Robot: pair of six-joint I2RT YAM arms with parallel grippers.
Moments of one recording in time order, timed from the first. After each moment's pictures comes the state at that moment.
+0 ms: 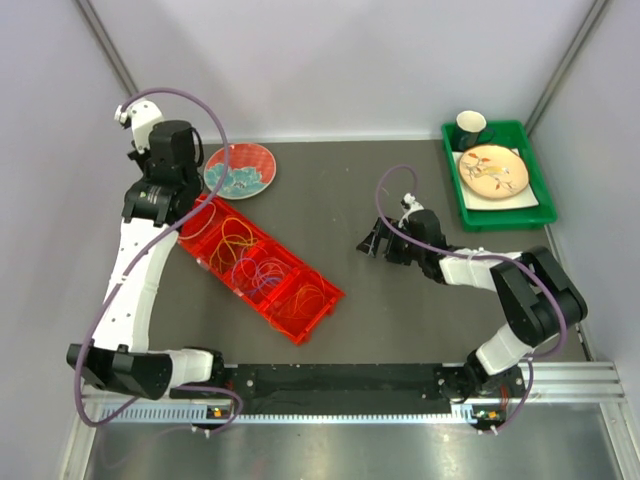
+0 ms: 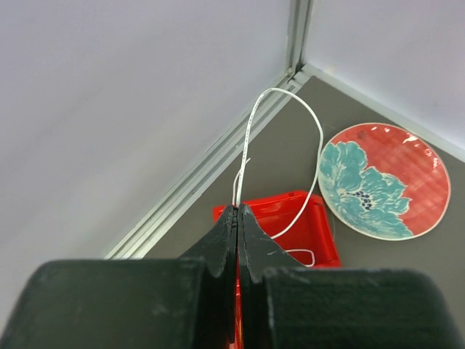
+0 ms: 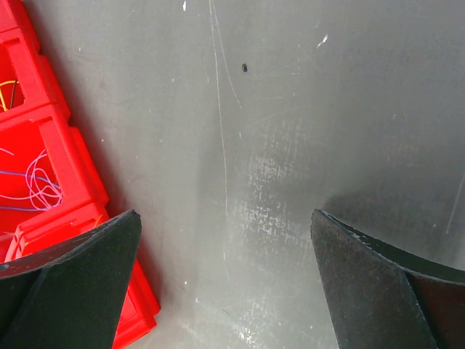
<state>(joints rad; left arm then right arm) -0.18 1.28 1.55 -0.67 -0.86 -0.29 0.45 1.58 0.64 0.34 -0.26 0.67</state>
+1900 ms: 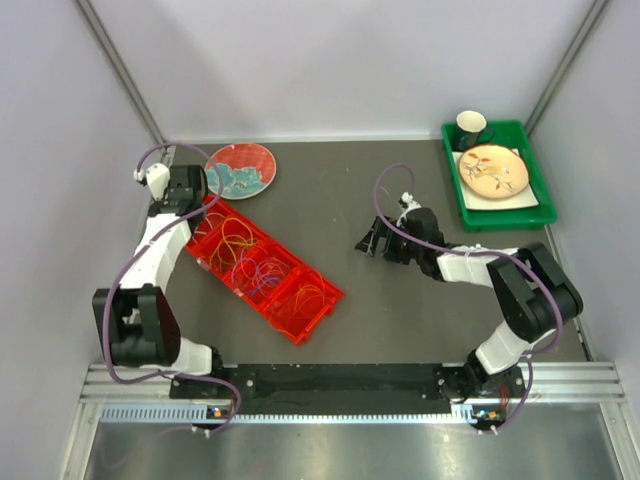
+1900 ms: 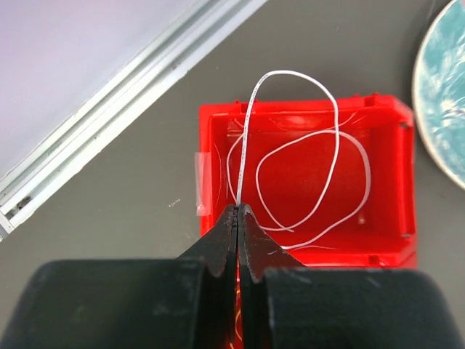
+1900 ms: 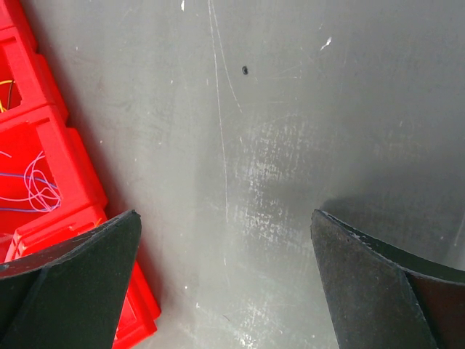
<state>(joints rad) 0.04 1.43 1.12 -0.53 -0.62 -0.60 0.45 1.61 0.67 0.33 -0.27 0.67</state>
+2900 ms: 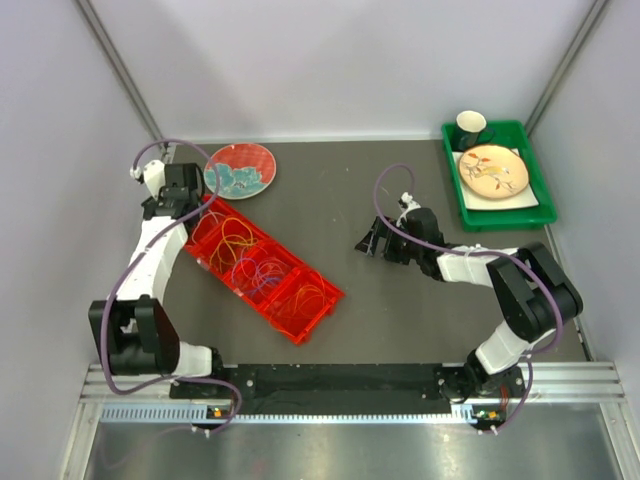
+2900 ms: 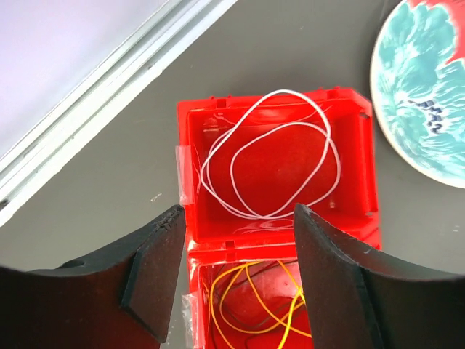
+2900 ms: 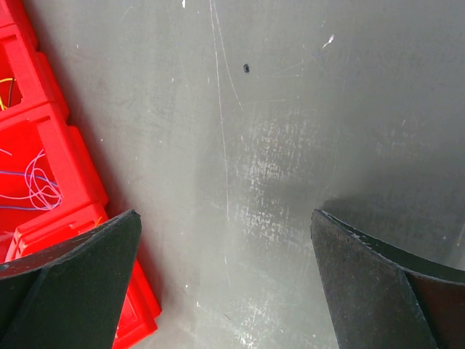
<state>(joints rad) 0.04 1.40 1.14 -0.55 -0.54 -0.60 0.45 1.61 0.67 0.33 -0.27 0.67</state>
